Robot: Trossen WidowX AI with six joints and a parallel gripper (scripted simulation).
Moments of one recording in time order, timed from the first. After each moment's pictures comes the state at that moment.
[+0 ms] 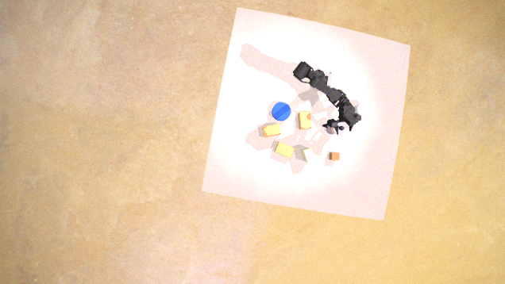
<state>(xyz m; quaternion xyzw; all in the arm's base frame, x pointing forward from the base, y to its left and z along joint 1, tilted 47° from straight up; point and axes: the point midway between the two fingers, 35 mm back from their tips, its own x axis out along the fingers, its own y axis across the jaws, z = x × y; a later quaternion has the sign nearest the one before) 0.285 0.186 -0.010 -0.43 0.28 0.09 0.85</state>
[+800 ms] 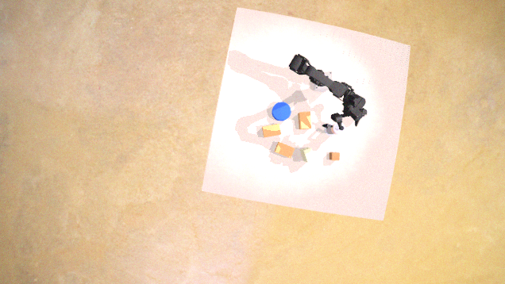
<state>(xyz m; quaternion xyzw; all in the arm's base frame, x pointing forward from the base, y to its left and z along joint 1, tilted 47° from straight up) 0.260 0.230 0.048 -0.43 0.29 0.09 0.85</state>
